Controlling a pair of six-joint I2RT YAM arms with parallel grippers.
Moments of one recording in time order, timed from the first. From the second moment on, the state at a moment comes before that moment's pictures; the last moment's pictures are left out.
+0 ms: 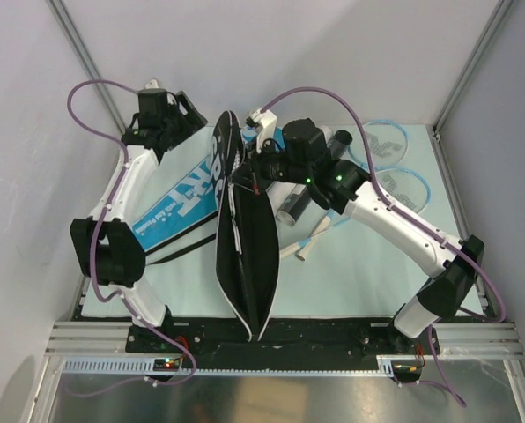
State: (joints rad) left arm -0.10 1.70 1.63 -0.46 0.03 -0.62; right arm 0.85 1.60 1.70 -0.33 -0.32 0.27
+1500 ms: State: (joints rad) left arm -0.08 2.05 1.94 -0.45 0.26 -0.58; right arm 0.90 1.76 1.73 -0.38 -0.29 0.22
